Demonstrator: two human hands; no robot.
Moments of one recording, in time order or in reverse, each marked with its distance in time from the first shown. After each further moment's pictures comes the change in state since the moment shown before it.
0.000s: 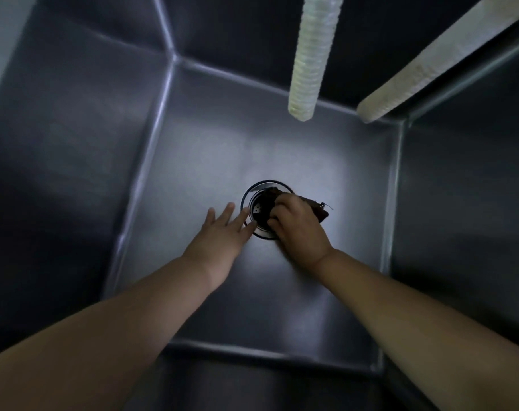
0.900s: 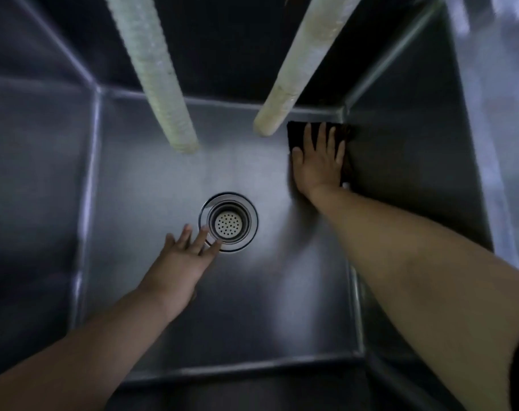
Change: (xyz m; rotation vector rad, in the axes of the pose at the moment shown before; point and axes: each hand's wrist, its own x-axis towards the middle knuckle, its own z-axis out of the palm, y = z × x) left_hand 0.001 0.001 -0.002 0.190 -0.066 0.050; right_hand 0.043 0.141 -0.039 -0.315 0.036 0.791
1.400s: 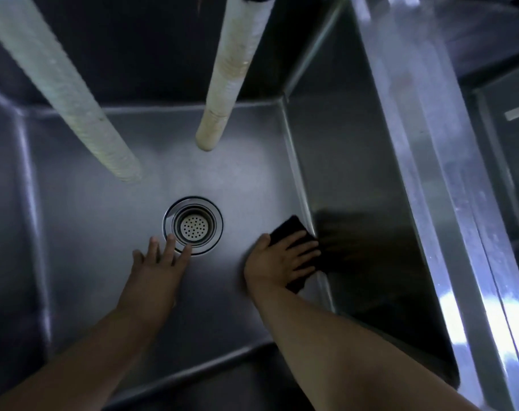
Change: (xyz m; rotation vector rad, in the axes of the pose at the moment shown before) left_hand -0.001 0.002 -0.002 0.132 -0.028 0.050; right_hand -0.192 -0.045 0.015 0.345 -0.132 1.004
